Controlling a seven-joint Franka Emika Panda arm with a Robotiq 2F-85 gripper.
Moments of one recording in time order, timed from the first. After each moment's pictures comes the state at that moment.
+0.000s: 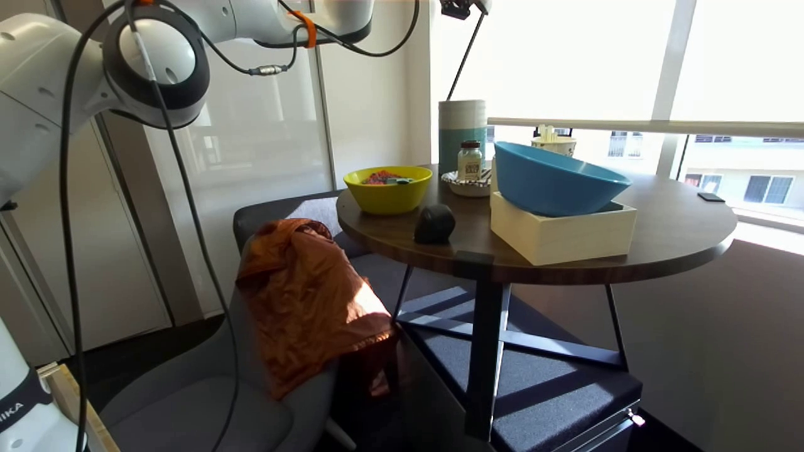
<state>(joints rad) -0.09 0.84 -0.32 -0.45 -0.63 2.31 -0.81</state>
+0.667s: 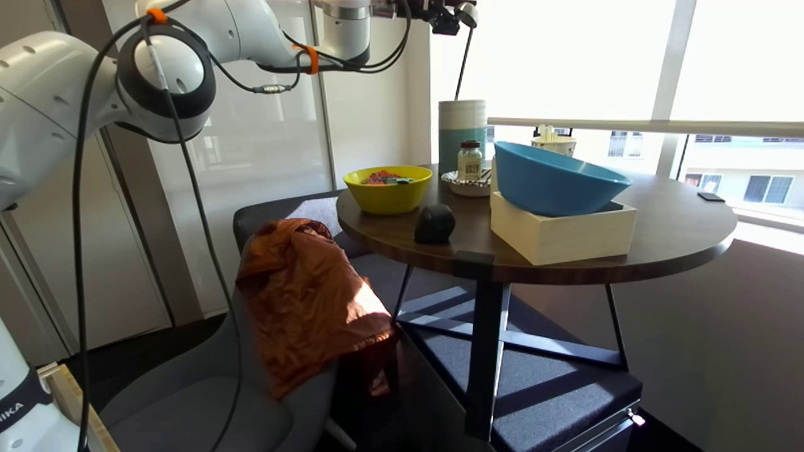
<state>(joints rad) 0.01 0.90 -0.41 -0.45 -0.83 2.35 -0.80</state>
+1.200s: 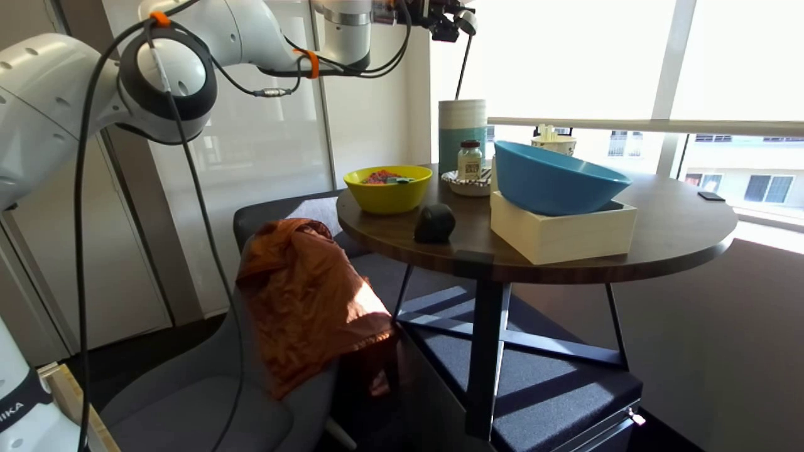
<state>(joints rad) 0.01 0.91 -0.40 -0.46 -0.84 2.35 -0.81</state>
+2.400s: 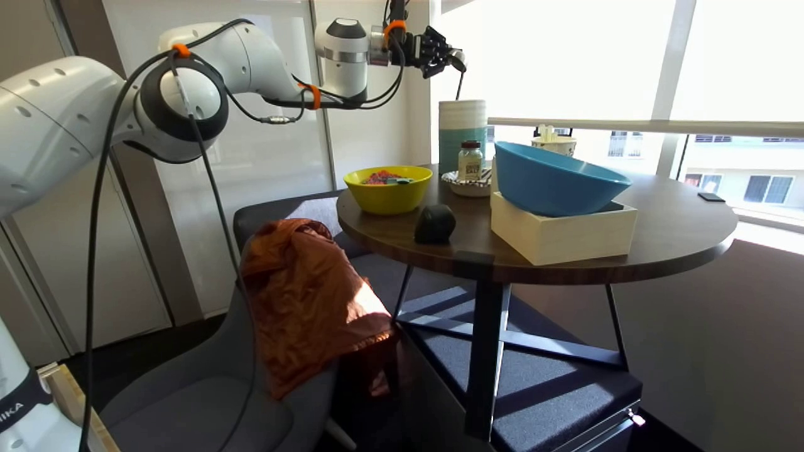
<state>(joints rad) 0.07 1.02 -0.41 -0.45 -0.95 2.32 -0.80</state>
